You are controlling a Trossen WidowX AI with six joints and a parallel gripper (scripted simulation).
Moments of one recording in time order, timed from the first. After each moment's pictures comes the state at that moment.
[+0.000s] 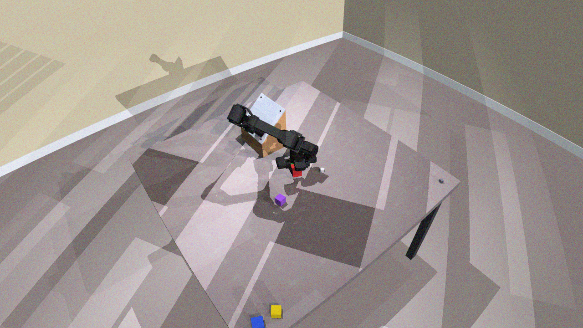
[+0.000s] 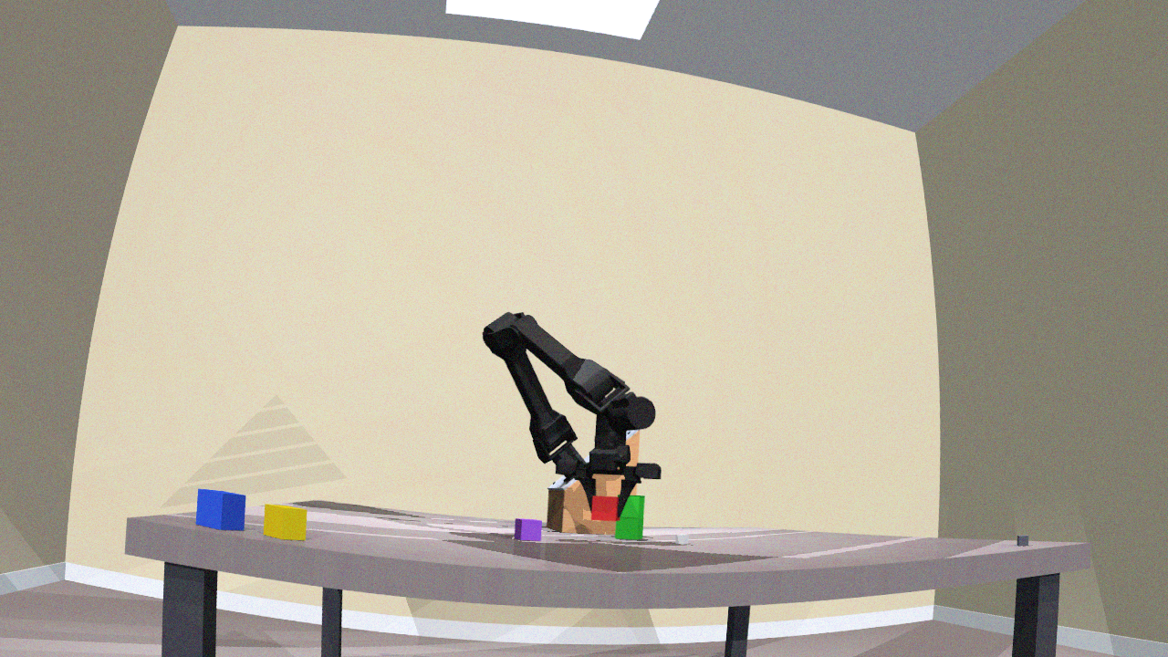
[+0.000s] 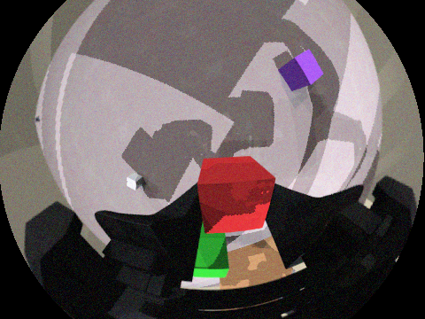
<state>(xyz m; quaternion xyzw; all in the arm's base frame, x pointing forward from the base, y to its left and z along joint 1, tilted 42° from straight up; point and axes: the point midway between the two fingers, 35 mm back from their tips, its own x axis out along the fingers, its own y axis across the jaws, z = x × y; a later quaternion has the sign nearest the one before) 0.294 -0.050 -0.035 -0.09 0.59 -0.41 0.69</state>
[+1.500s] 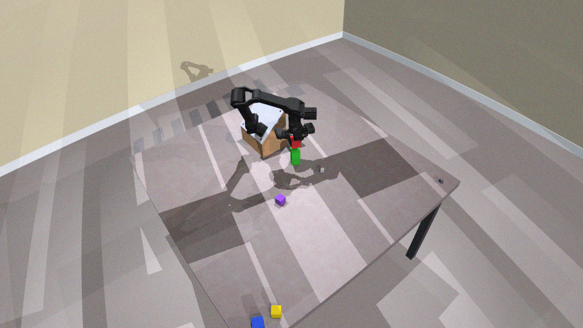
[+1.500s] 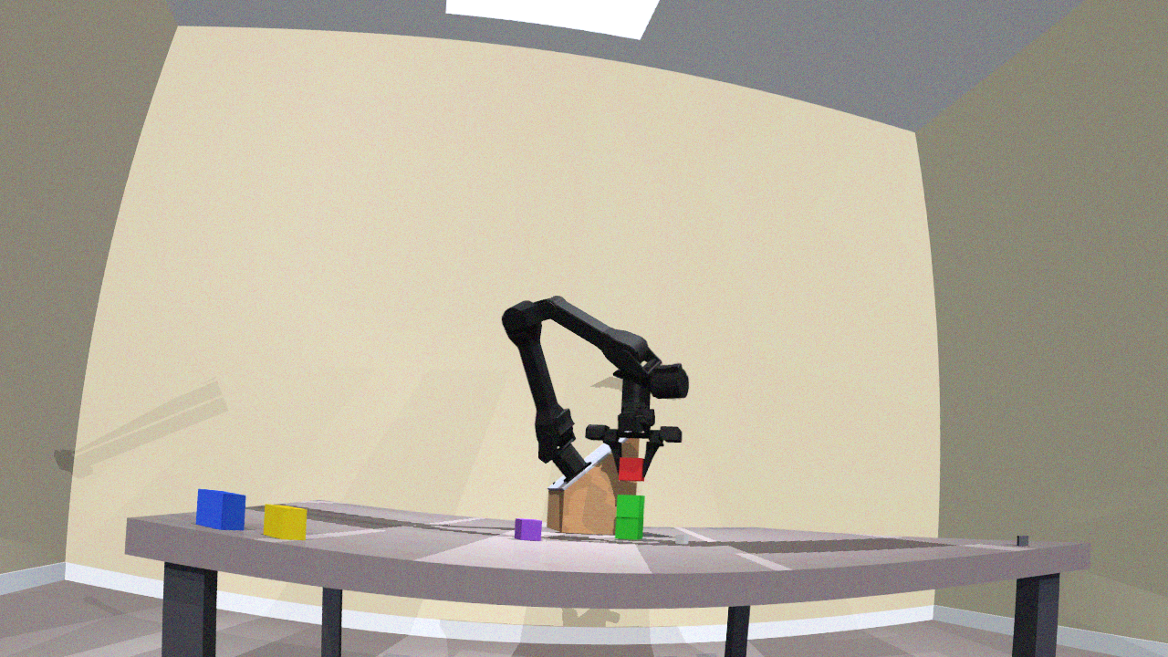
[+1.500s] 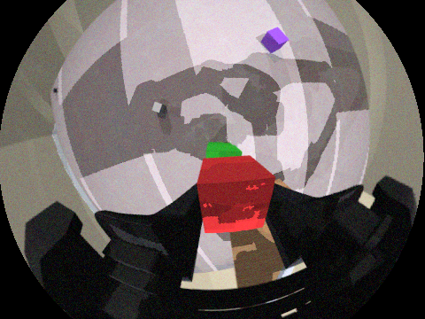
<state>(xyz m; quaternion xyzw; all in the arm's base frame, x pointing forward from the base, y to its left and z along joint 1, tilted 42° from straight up) 0.202 0.063 -0.026 -0.09 0.59 -0.40 0.69</state>
